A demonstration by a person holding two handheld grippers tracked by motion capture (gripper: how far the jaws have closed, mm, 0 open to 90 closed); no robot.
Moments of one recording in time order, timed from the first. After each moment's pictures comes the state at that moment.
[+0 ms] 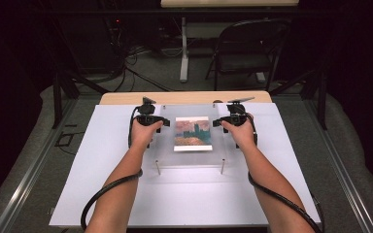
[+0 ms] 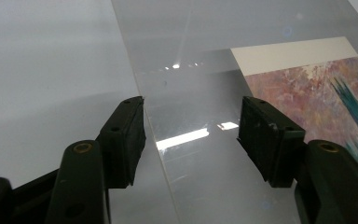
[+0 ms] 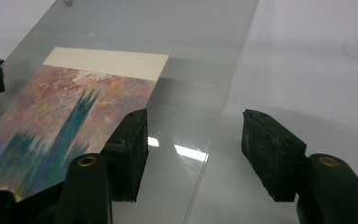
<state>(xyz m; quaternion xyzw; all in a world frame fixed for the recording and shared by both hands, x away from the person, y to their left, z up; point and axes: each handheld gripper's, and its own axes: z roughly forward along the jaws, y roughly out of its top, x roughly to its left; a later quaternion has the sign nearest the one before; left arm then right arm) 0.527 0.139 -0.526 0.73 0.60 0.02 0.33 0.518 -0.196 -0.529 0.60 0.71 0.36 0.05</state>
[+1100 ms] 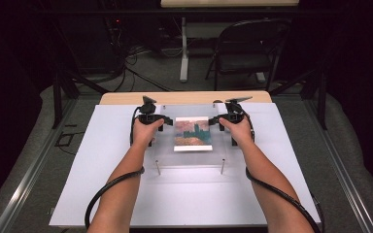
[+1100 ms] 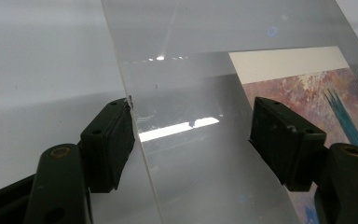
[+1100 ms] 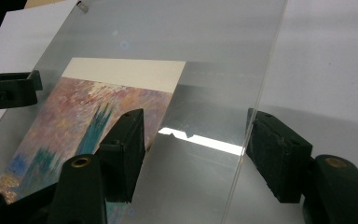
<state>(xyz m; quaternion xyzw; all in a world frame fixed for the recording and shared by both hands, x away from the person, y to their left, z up) 0.539 0.140 -0.533 0.71 0.61 -0.02 0.34 0.535 -0.192 -0.539 0.61 0.69 0.38 -0.02</state>
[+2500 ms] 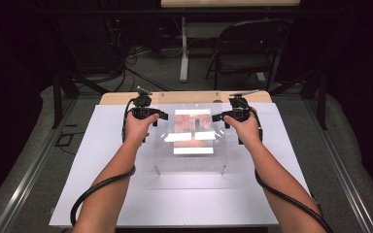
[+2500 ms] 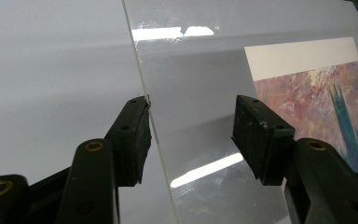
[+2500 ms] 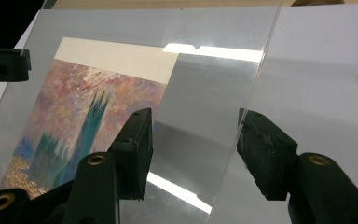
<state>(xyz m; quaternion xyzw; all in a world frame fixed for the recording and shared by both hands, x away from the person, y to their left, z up) 0.513 0.146 -0.472 0.74 0.58 0.01 0.35 0.503 -0.196 -0.485 0.57 0.72 0.40 0.03</state>
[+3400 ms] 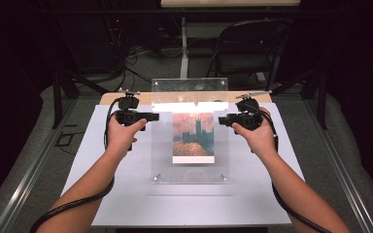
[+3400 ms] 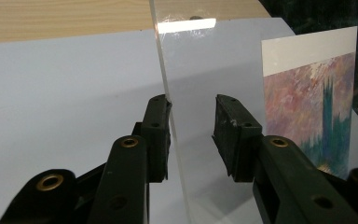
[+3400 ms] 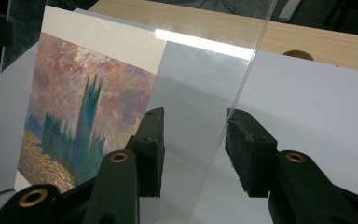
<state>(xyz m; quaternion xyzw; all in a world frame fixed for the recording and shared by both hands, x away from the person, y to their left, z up) 0.436 0.165 -0.411 0.75 0.52 0.06 0.41 0.424 -0.198 -0.419 0.49 0.76 0.42 0.13</state>
